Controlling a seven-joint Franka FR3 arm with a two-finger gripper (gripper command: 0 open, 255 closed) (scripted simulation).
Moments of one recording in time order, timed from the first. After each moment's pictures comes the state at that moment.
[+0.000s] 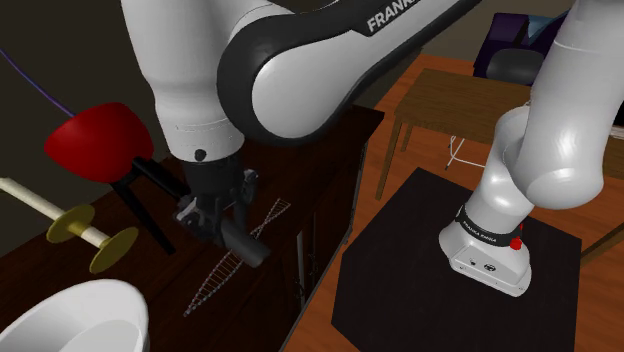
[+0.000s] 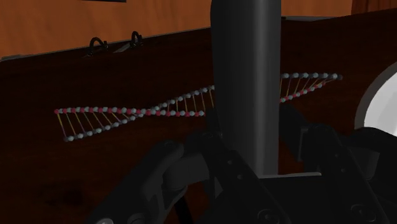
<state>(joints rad) 0.44 0.11 0.51 -1.96 0.01 2.11 0.82</state>
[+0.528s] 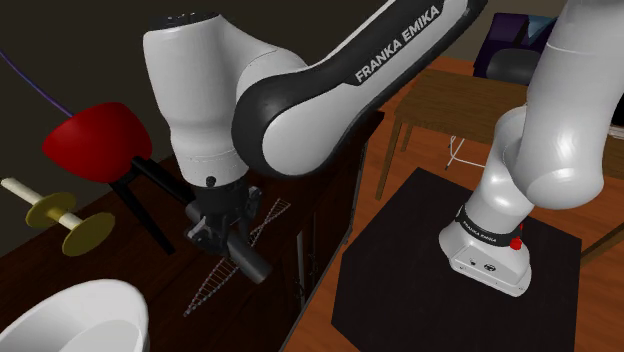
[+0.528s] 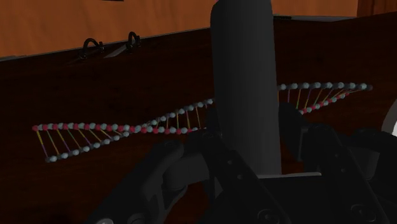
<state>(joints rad) 0.44 0.15 0.51 -2.02 -0.01 2.21 0.83</state>
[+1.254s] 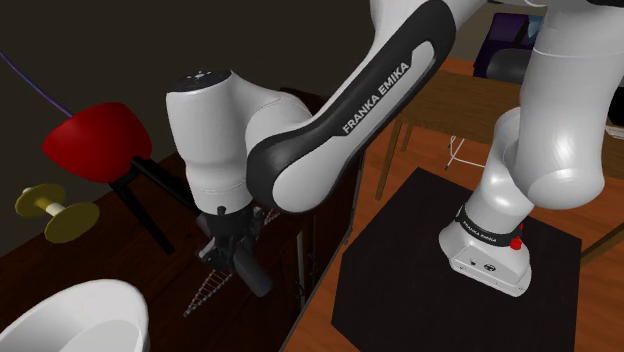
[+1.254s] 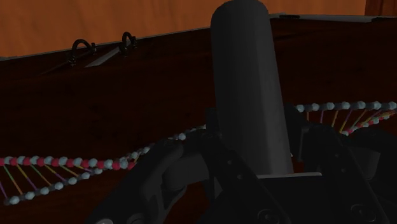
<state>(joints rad) 0.45 0.24 0.49 -2.07 -0.06 2.34 0.86</state>
